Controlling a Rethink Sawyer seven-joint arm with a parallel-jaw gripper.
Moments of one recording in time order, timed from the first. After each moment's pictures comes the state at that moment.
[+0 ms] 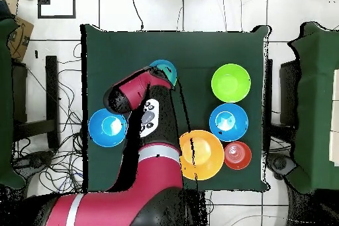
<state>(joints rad) 0.02 -0.40 -0.01 1.28 -0.57 0.51 1.66</state>
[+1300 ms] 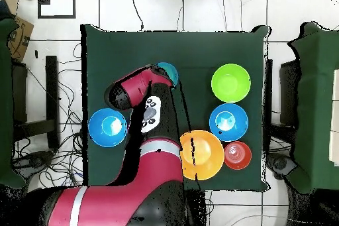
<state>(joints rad) 0.02 -0.36 -0.01 1.24 -0.54 0.59 1.66</state>
